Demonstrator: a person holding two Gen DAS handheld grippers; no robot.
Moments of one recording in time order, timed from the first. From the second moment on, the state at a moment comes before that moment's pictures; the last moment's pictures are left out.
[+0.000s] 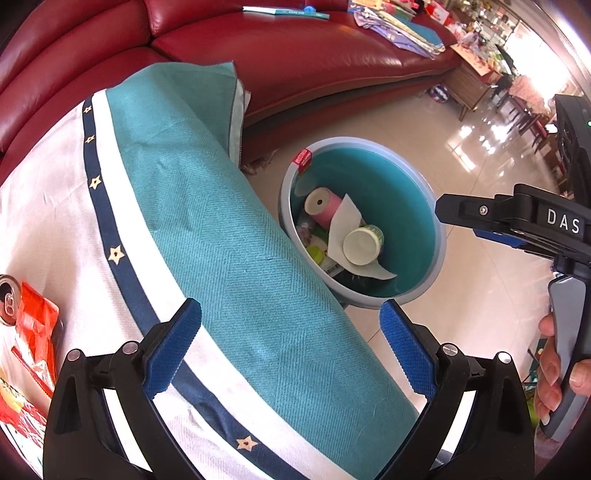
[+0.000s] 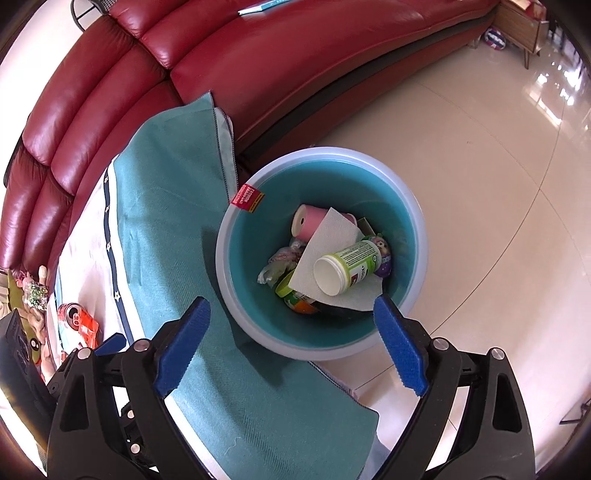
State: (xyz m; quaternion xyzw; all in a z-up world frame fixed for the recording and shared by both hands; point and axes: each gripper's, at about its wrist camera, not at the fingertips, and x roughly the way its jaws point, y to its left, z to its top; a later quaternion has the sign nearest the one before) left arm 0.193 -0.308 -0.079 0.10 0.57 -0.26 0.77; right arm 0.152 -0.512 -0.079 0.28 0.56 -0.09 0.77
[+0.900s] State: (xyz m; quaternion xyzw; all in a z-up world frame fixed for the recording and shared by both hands) left arm 0.162 -0.103 -0.058 -0.02 0.56 -0.10 0.82; right arm 0.160 -0.362 -0.067 0.21 0.60 -0.01 0.77
